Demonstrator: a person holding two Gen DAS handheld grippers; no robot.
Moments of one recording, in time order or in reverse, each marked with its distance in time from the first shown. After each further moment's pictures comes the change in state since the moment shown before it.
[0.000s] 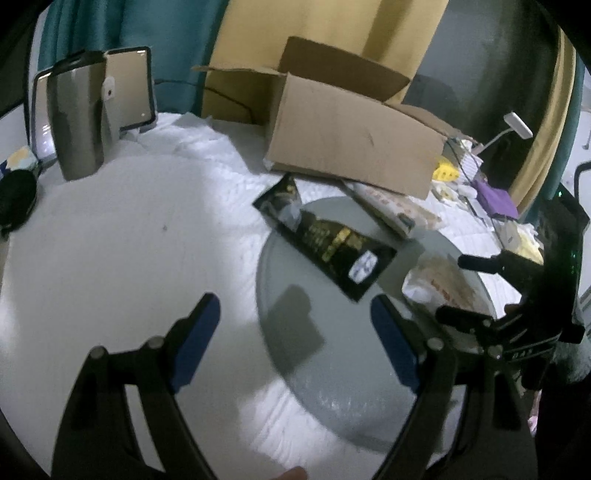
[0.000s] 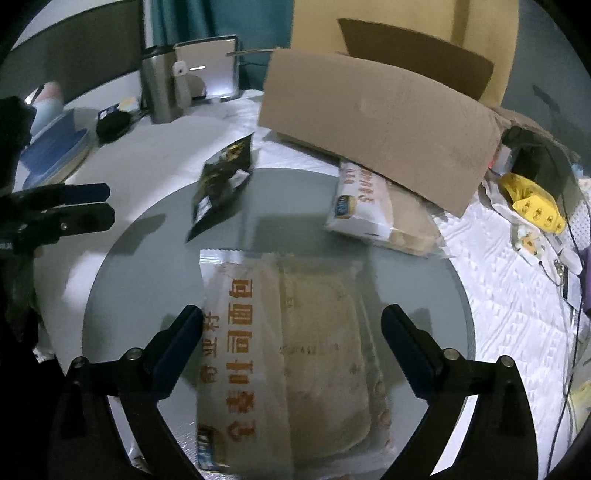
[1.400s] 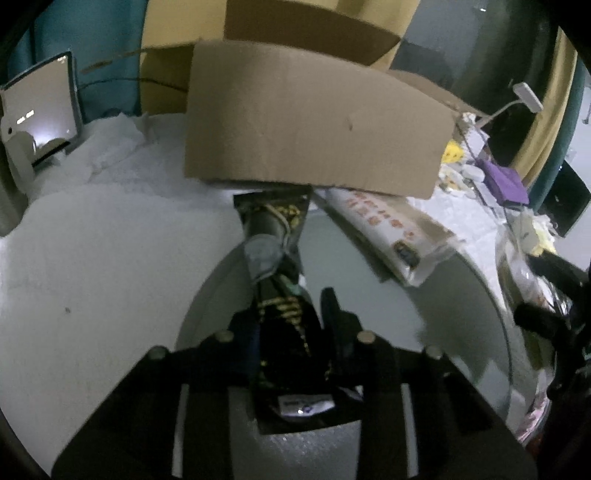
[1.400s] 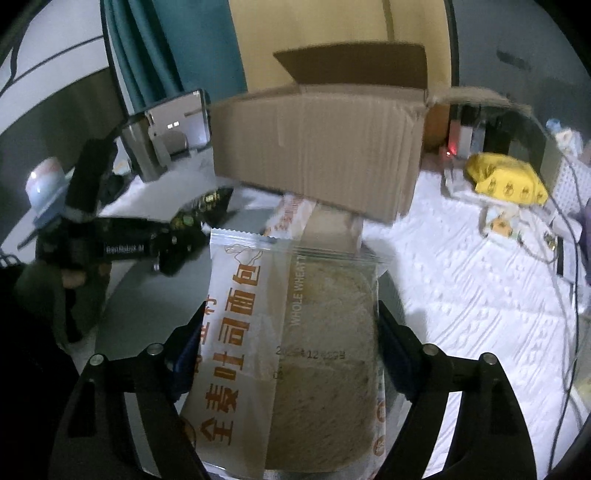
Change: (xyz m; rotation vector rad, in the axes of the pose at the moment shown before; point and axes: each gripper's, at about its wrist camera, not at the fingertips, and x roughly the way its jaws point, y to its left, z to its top) left arm 0.083 -0.047 0.055 0.090 0.104 -0.032; right arm -0.042 -0.070 -0.003 0.150 -0.124 0.092
